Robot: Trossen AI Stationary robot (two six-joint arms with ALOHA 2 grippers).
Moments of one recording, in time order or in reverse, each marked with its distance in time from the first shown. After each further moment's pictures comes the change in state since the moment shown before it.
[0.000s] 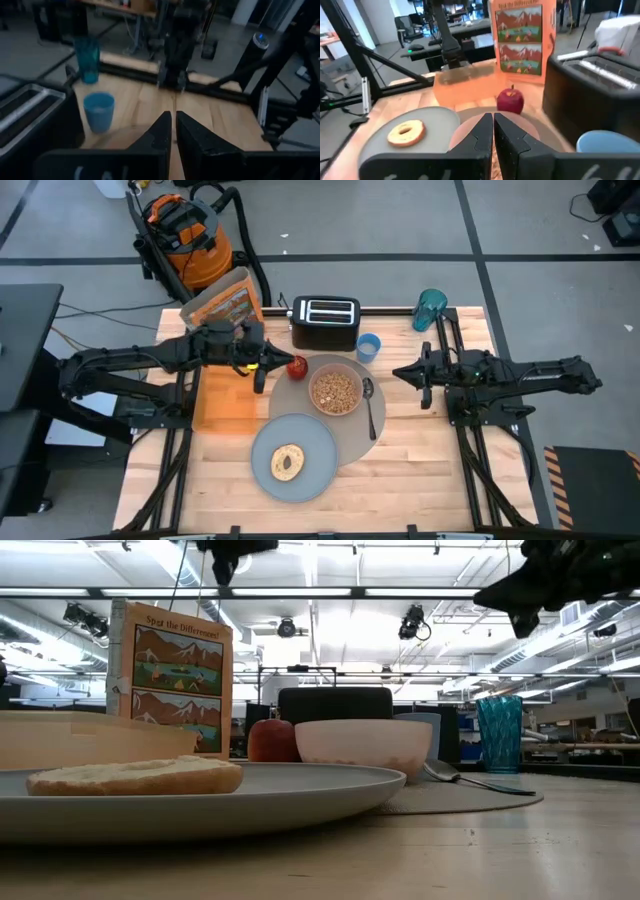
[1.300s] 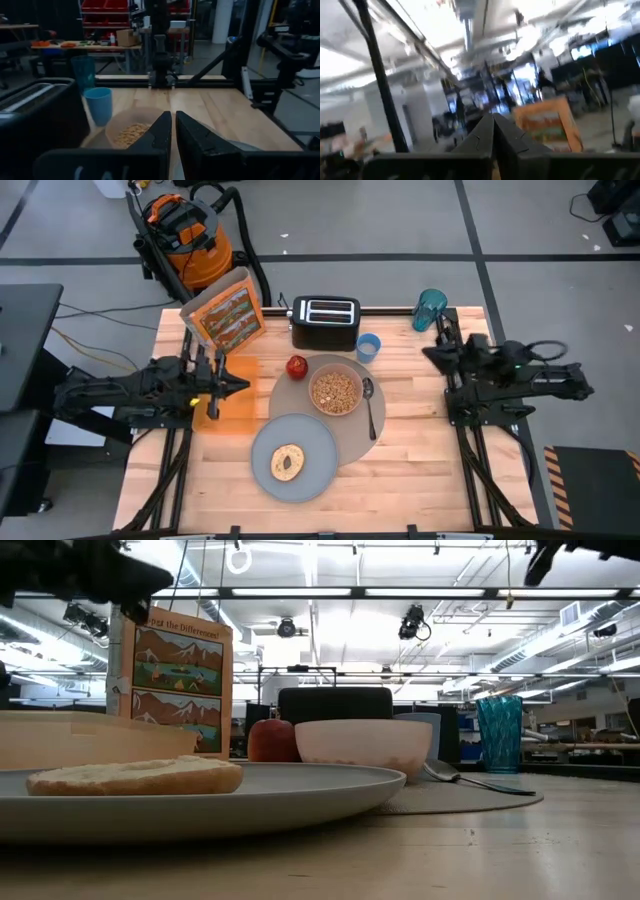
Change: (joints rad) left arm -0.093 -0.764 -0.642 0.076 -0.038 0.165; right arm 0.001 -0.209 0.001 0.344 -0.041 0.049
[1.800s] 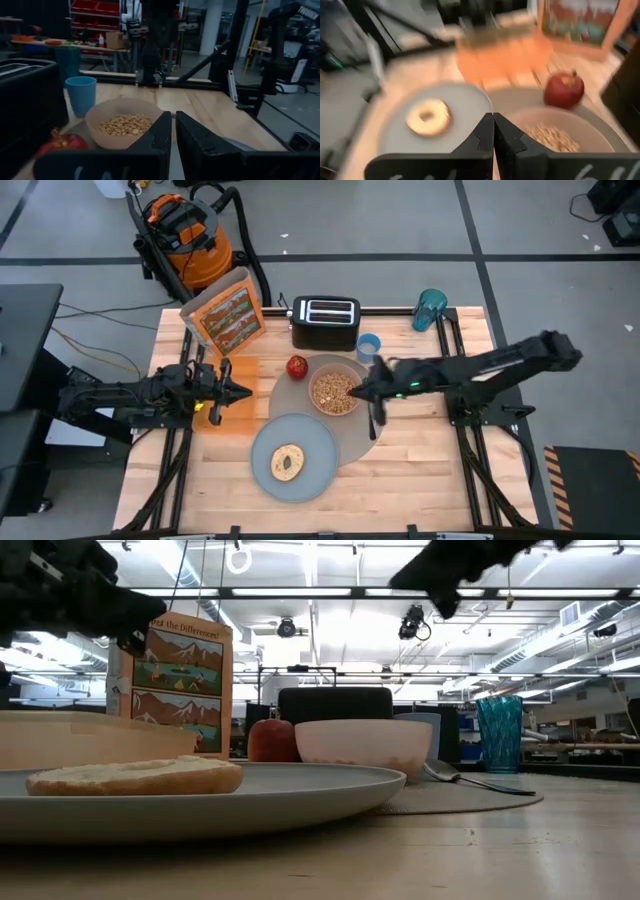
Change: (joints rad) left arm 0.000 -0.095 -0.220 0.175 0.057 -0.093; right arm 0.118 0.922 0.412 -0.290 0.005 0.014
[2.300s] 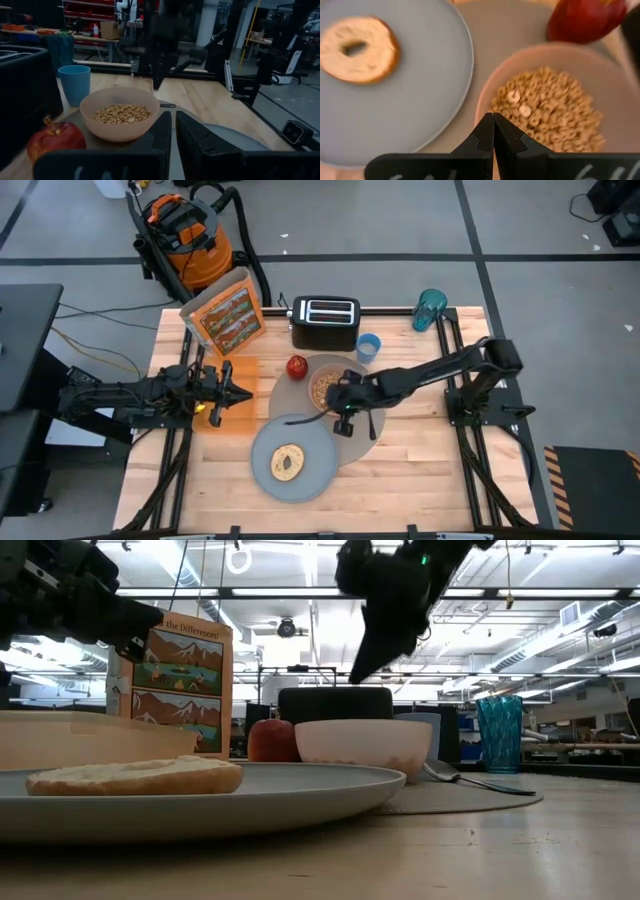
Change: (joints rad) left arm 0.000 0.000 -0.005 -0.044 0.030 0.001; right arm 0.018 0.566 0.477 -0.499 0.095 0.033
